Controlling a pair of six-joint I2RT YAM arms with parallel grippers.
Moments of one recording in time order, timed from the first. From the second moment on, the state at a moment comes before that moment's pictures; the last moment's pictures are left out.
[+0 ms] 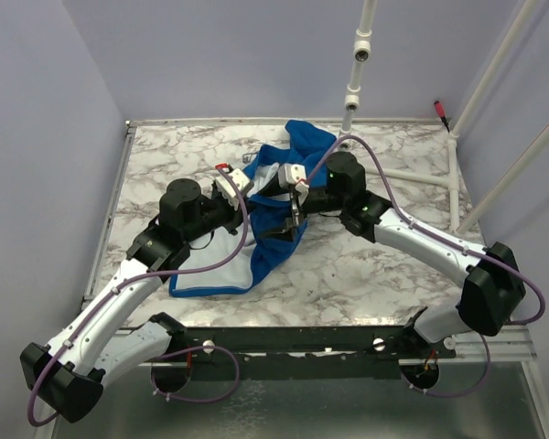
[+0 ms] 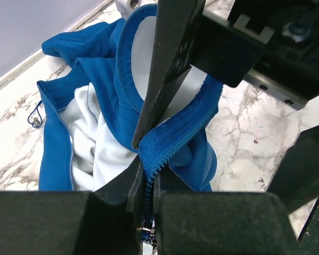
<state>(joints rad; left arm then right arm) -0.56 0.91 0.89 -0.21 0.33 0.14 0.75 1.47 1.13 0.18 -0.94 -0.31</state>
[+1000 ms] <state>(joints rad) -0.56 0.91 0.97 -0.29 0.48 0.12 0.74 1.36 1.07 0.11 -0.60 -0.31</state>
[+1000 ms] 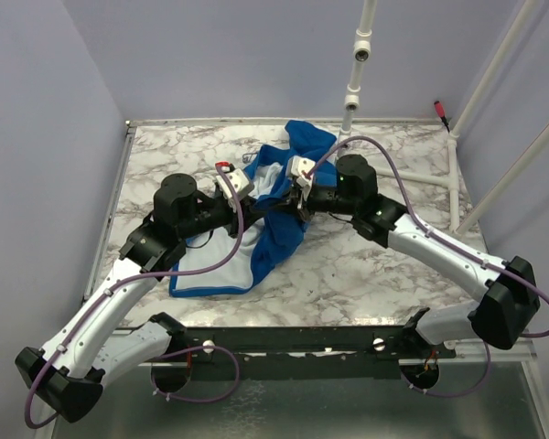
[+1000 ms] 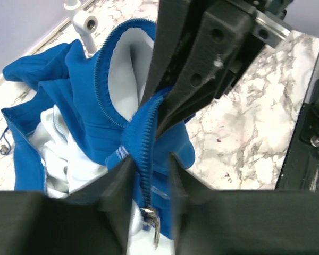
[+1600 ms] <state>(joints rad) -0.56 0.91 1.04 -0.32 0.59 0.29 0.73 1.42 1.32 -0.41 -0.59 -0.27</state>
